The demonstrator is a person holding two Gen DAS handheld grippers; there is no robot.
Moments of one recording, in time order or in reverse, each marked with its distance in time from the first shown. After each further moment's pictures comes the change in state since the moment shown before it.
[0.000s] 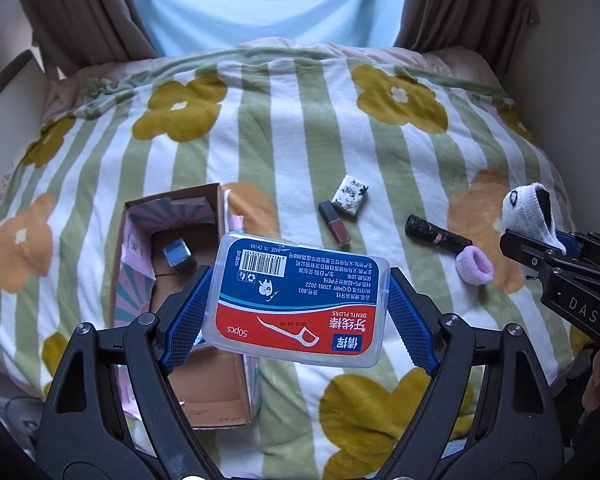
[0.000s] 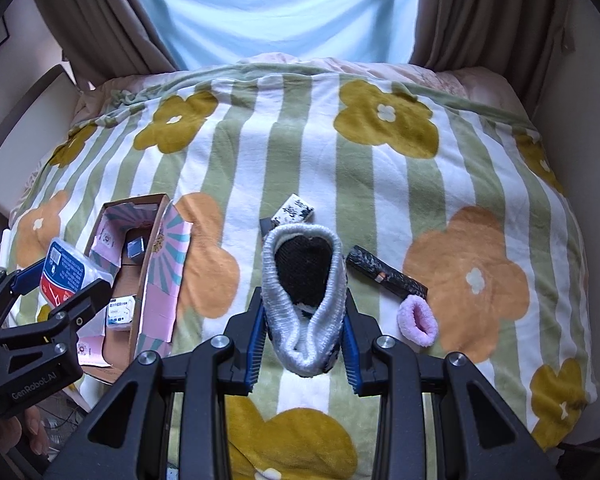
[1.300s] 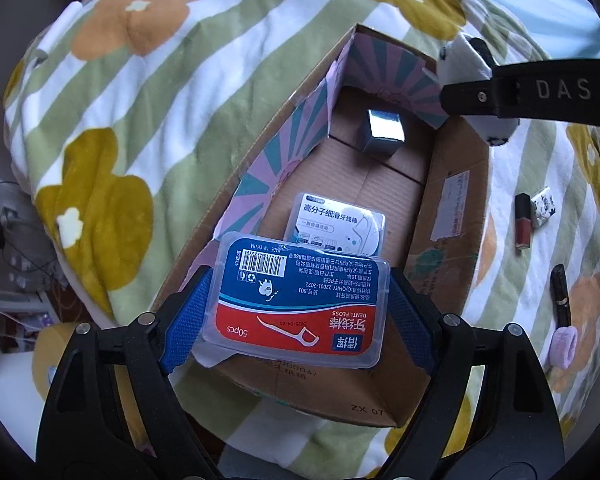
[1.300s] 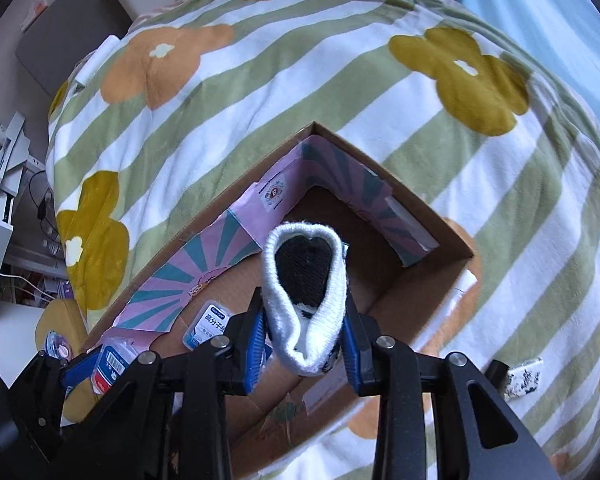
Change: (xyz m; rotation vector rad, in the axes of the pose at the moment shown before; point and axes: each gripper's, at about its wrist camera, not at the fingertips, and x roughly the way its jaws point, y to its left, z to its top) left arm 0.092 0.175 -0.120 -0.635 0.269 0.267; right arm 0.205 0.291 0.053 -0.747 0.280 0.368
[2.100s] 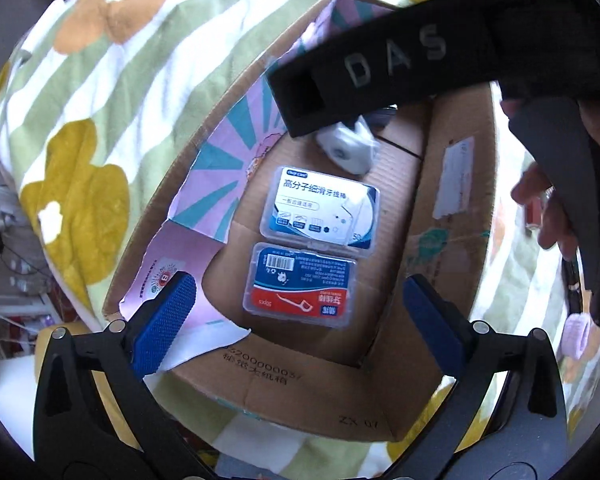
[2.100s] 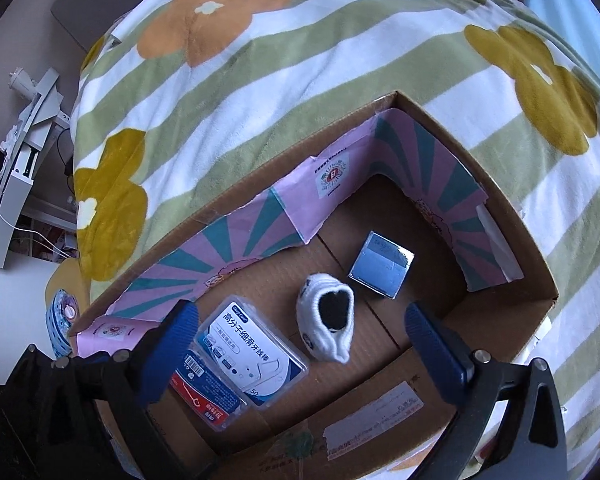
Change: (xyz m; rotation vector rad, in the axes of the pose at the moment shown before) left arm 0.023 -0.020 -0.011 0.045 0.036 0.000; right arm 0.039 0.014 0.005 -0.140 0.060 0.116
